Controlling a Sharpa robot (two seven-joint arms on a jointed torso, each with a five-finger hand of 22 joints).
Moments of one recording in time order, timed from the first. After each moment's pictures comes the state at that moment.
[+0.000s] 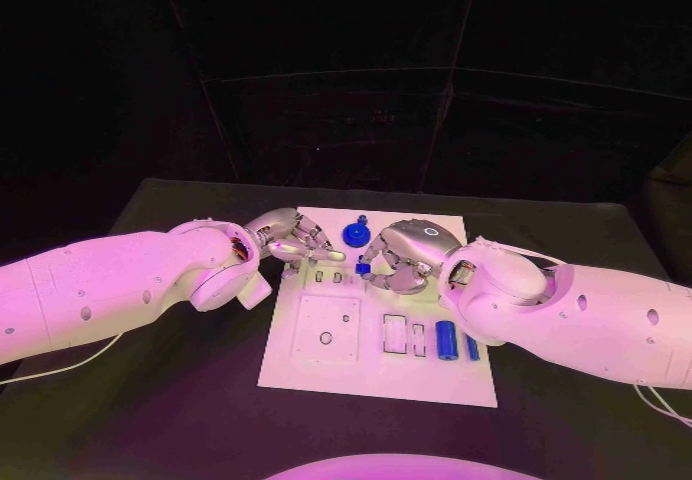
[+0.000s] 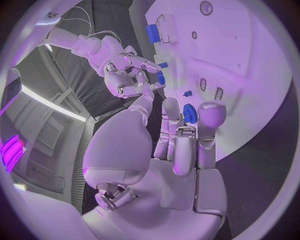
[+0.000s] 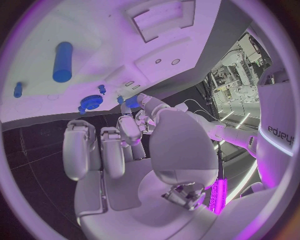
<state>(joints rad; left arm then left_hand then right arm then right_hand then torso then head) 1.30 -0.88 -0.18 1.56 -0.61 -0.21 -0.04 1.19 -0.10 0.11 0.07 0.05 0.95 0.07 0.59 0.34 1.14 -0.01 0.93 0.49 1.46 -0.07 1.51 1.31 0.15 1.36 0.03 1.05 0.86 1.25 -0.67 -0.17 1.63 -1.61 -0.40 -0.23 1.20 -0.09 0.43 0.04 0.28 1.09 0.12 0.11 0.07 1.34 0.02 1.23 1.15 1.47 -0.04 1.55 1.31 0.05 1.47 0.07 1.46 1.31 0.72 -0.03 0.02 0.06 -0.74</state>
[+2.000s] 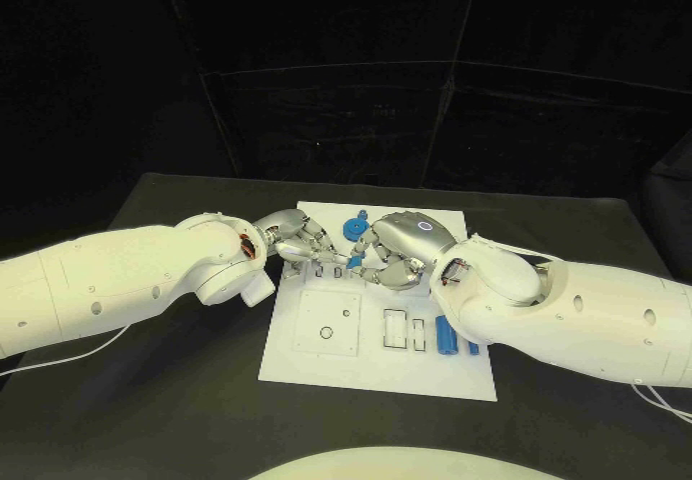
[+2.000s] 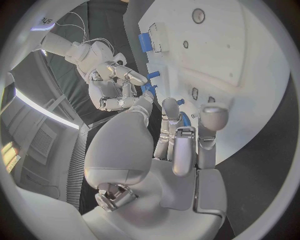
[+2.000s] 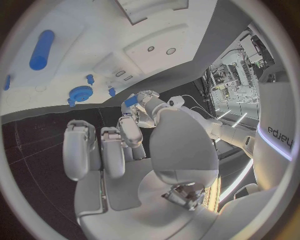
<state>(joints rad) 1.30 -0.85 -0.18 1.55 -0.66 -0.18 -0.12 1.24 -0.09 0.11 0.05 0.05 0.95 0.06 0.62 0.37 1.14 -0.01 0.94 0.50 1.47 -0.07 1.52 1.31 0.14 1.37 0.03 1.07 0.89 1.25 -0.66 -0.17 1.66 -1.64 -0.46 -0.25 1.20 -0.09 0.42 0.04 0.28 1.11 0.11 0.12 0.07 1.36 0.02 1.25 1.18 1.47 -0.04 1.55 1.31 0.05 1.47 0.07 1.46 1.31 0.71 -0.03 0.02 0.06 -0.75</state>
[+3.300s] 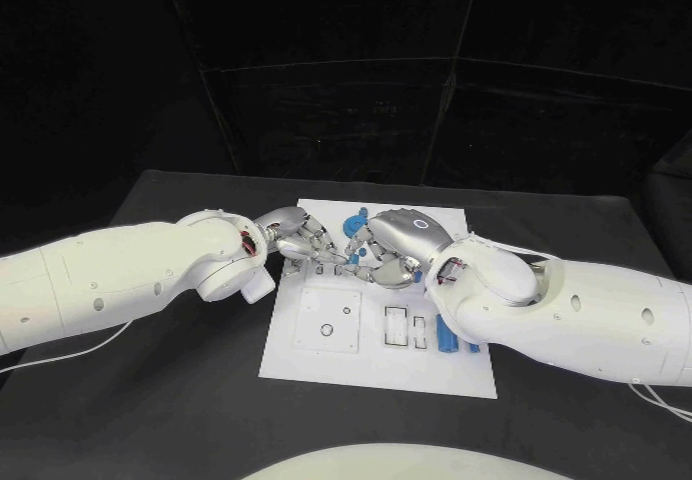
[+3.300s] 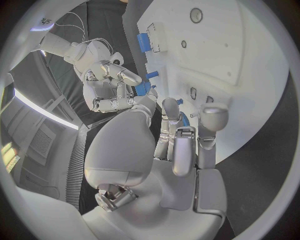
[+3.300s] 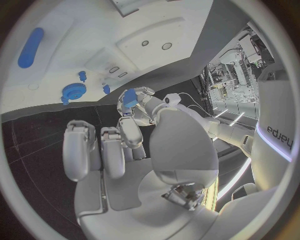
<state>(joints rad) 1.30 -0.85 -0.18 1.54 -0.66 -0.17 -0.13 1.24 -0.08 0.11 0.06 0.05 0.95 0.06 0.62 0.37 1.14 -0.01 0.94 0.50 1.47 -0.07 1.52 1.31 0.14 1.36 0.03 1.07 0.90 1.25 -0.65 -0.17 1.67 -1.65 -0.48 -0.24 1.20 -0.10 0.43 0.04 0.28 1.11 0.11 0.12 0.08 1.36 0.02 1.25 1.19 1.47 -0.04 1.55 1.31 0.05 1.47 0.06 1.46 1.31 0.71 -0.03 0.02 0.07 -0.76</state>
